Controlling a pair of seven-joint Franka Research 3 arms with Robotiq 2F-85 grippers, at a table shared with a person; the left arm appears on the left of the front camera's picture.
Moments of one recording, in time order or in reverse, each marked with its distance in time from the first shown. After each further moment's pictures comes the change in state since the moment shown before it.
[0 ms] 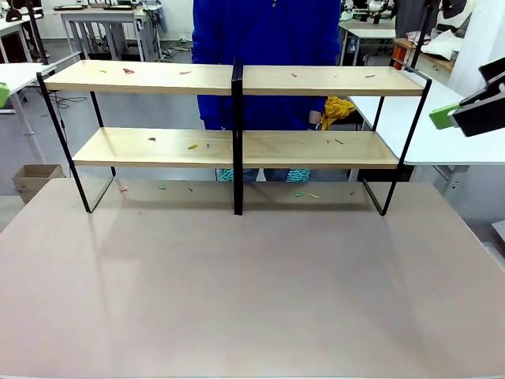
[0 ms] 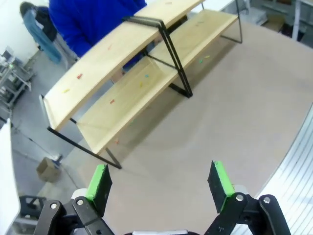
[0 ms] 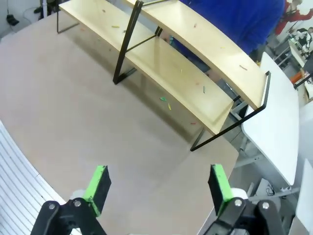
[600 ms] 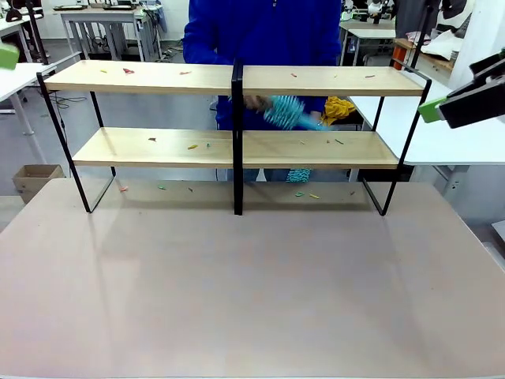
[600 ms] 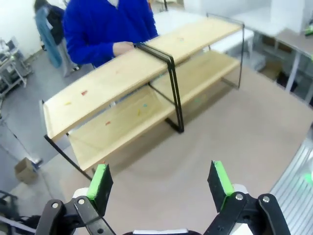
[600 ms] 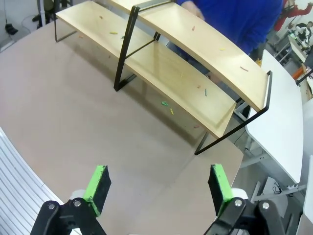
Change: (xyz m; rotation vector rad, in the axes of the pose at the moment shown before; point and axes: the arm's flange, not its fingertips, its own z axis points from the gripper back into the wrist) left arm 0.019 0.012 0.003 0.006 -0.173 0.232; right arm 0.010 0.000 -0.009 0.001 -0.014 -0.054
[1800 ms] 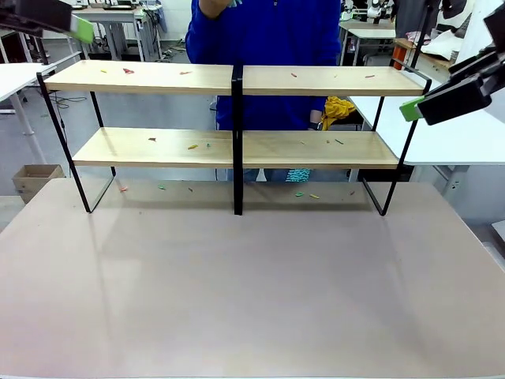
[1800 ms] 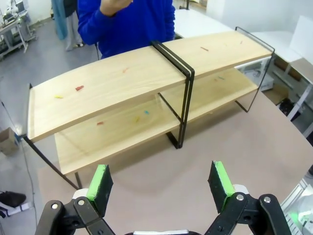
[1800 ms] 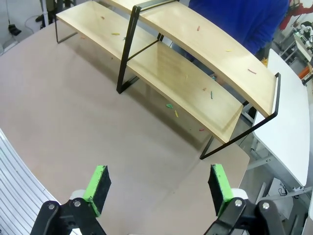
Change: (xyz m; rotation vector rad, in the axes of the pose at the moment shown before) left arm 0.025 0.012 -0.099 0.039 0.063 0.196; right arm 0.006 -0.005 -0.026 0.030 0.010 -0.013
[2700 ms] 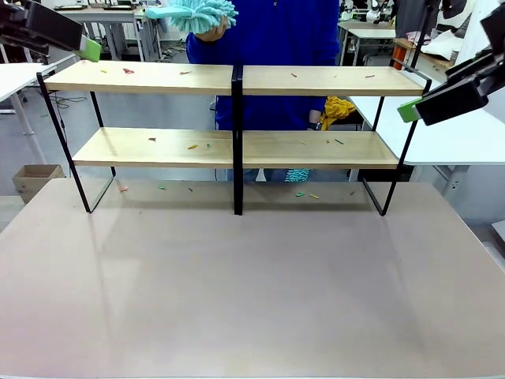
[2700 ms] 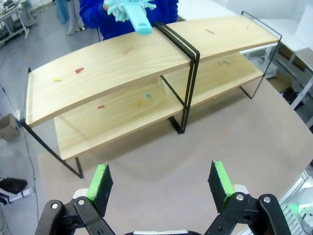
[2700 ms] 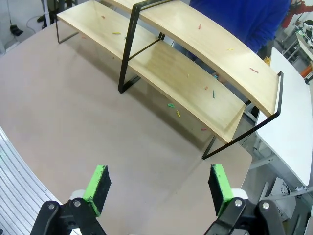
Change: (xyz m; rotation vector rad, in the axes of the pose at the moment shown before) left arm -0.003 0.001 -0.004 0.015 0.081 0.011; right arm 0.000 -0.003 -0.003 0.012 0.001 -0.010
